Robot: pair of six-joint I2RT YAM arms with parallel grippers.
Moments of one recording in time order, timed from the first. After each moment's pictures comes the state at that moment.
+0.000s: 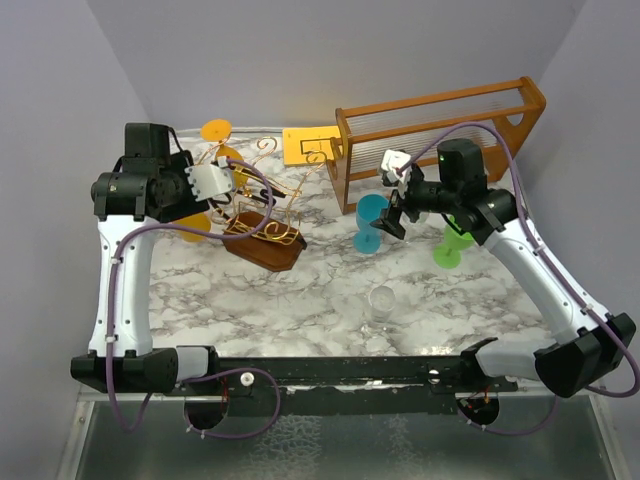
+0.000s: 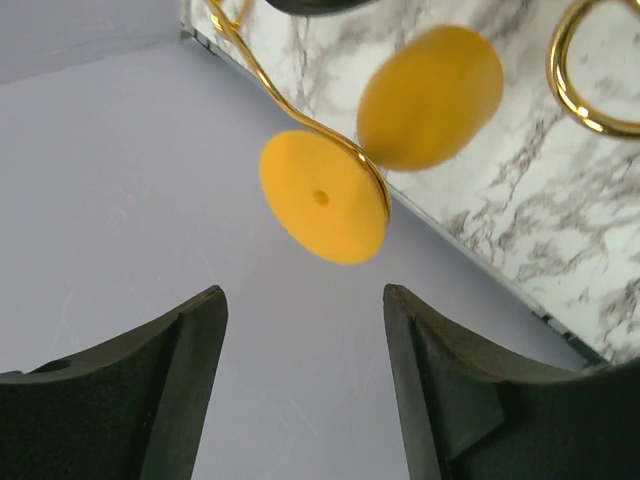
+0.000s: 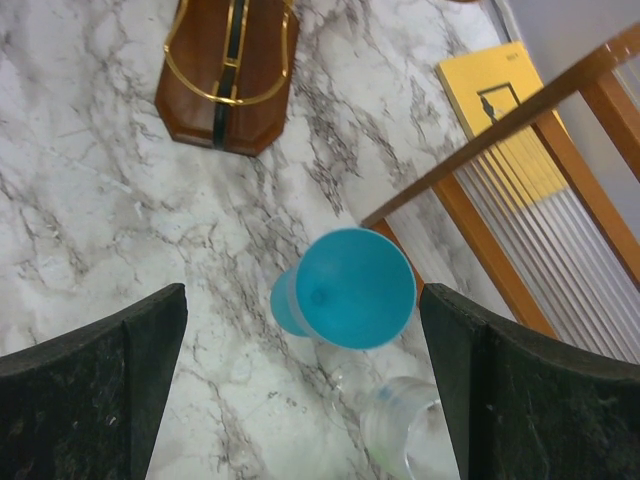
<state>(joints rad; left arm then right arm) -0.01 1.28 1.66 -1.28 -0.08 1.29 0.44 1.28 1.32 -0.58 -0.60 -0.64</state>
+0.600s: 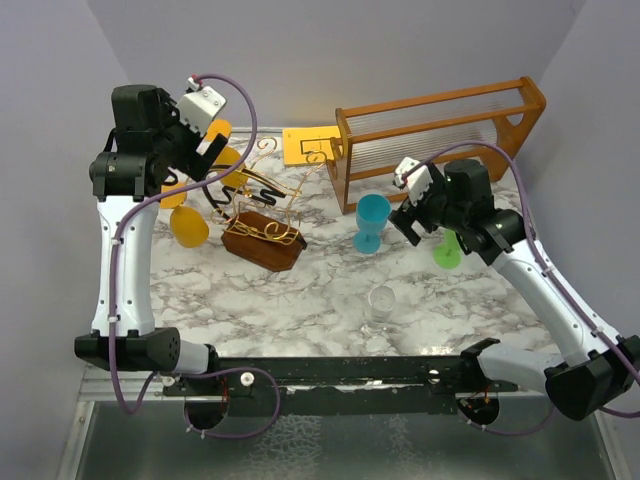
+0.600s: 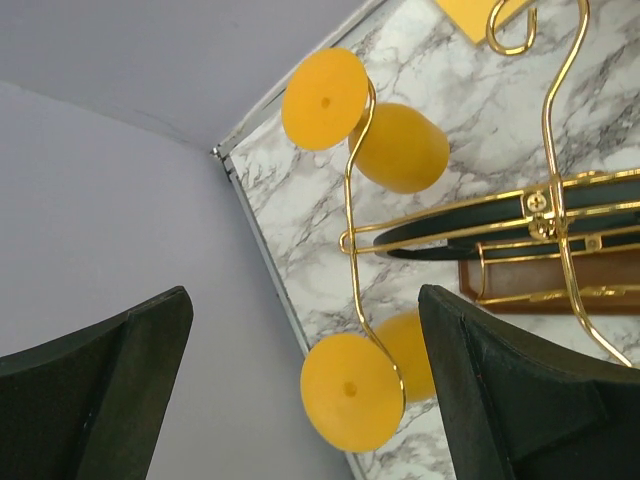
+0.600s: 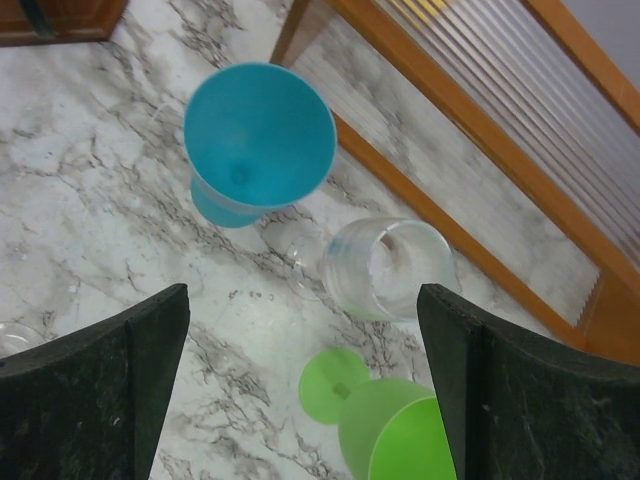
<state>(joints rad) -0.01 1.38 1.86 -0.99 0.15 0.67 0.44 1.15 1.17 -0.60 -0.18 -0.53</state>
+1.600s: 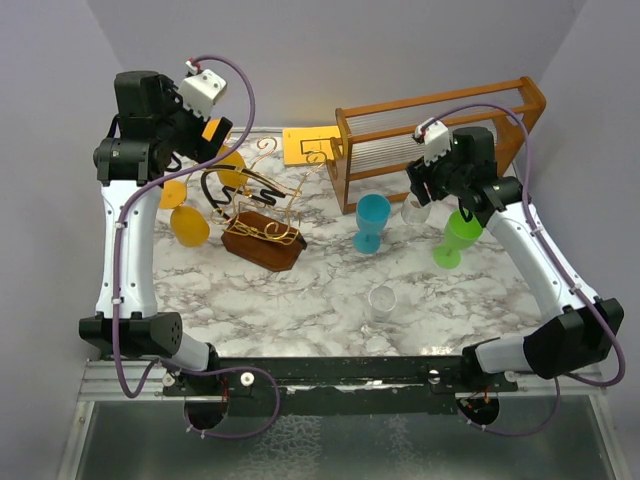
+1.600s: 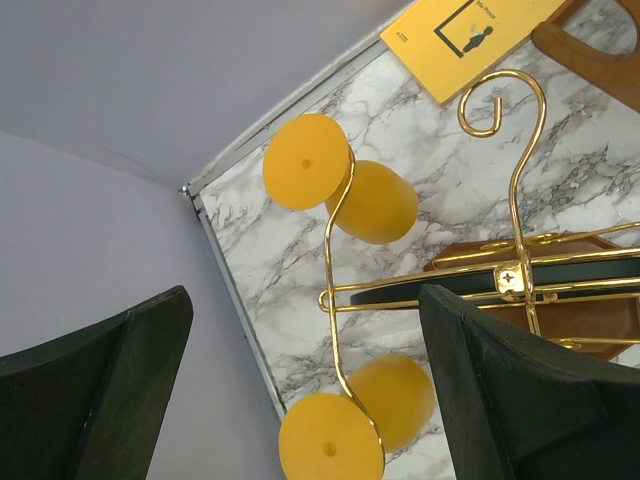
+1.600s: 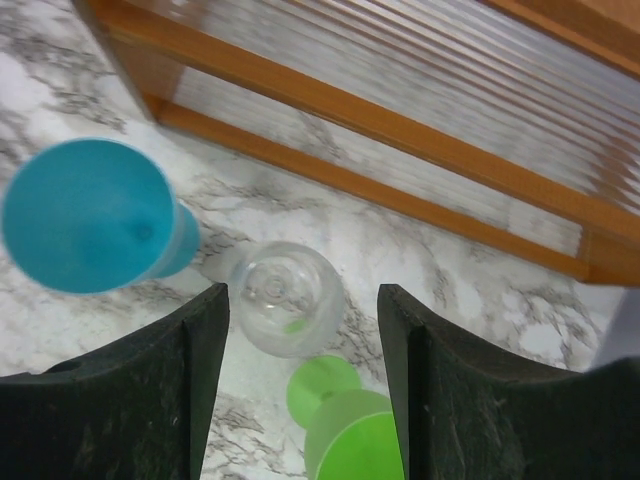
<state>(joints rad) -0.01 1.47 1.94 -0.94 0.23 0.55 0.28 1.36 1.33 -0.56 -0.05 -0.33</state>
